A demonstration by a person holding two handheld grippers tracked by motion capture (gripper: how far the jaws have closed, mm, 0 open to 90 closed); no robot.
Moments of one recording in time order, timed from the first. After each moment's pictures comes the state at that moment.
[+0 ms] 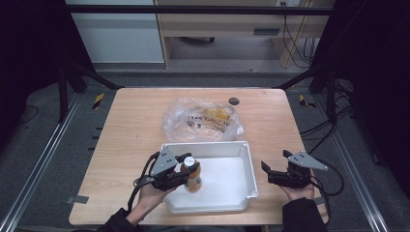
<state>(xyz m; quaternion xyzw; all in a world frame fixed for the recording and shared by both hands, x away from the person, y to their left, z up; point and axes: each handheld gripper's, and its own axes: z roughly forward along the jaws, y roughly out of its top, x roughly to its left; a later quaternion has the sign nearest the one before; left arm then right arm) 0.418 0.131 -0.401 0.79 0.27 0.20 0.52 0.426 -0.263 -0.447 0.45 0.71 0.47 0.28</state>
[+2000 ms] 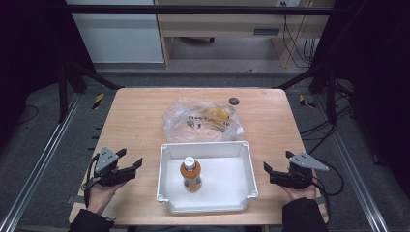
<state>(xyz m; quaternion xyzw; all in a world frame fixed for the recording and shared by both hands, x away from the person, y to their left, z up) 0.439 0.285 -0.450 0.74 0.41 0.29 0.44 0.426 -0.269 -0.451 0.45 0.71 0.45 0.29</state>
